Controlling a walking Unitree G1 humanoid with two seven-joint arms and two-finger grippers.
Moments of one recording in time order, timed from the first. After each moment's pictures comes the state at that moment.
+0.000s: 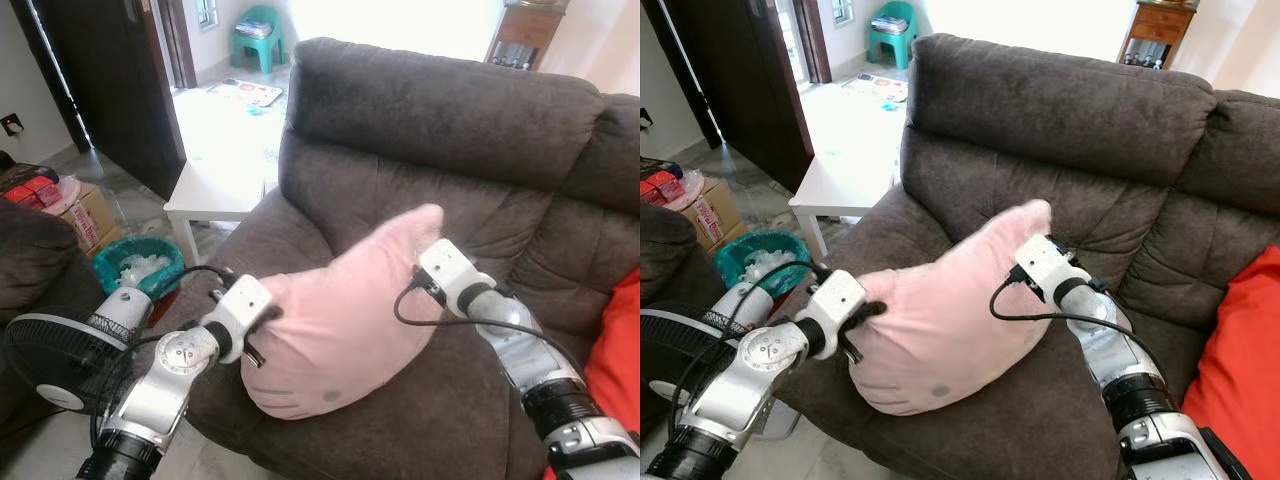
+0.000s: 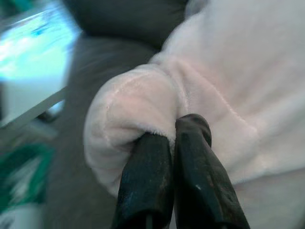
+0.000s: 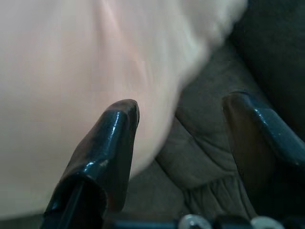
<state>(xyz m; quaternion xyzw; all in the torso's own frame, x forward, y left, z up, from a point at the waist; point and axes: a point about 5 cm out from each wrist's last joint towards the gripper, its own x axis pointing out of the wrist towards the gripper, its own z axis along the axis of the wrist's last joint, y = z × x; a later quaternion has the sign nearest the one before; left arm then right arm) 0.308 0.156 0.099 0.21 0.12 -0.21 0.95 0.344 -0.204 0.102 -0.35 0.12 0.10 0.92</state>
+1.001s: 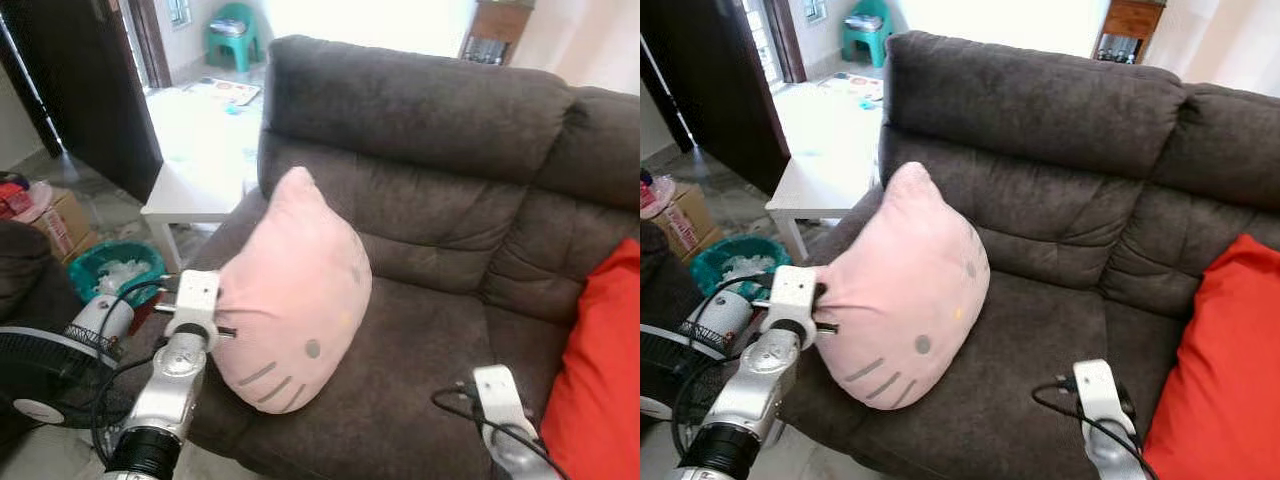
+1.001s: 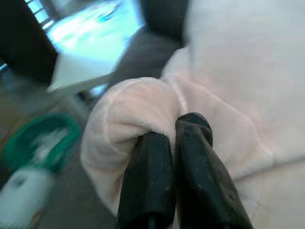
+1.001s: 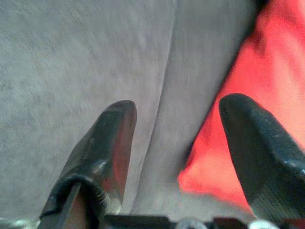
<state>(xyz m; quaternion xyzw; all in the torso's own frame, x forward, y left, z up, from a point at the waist) 0.313 0.165 0.080 0.12 0.09 -0.05 0.99 0.210 -0.249 -0.052 -0.14 0.40 -0.16 0.89</state>
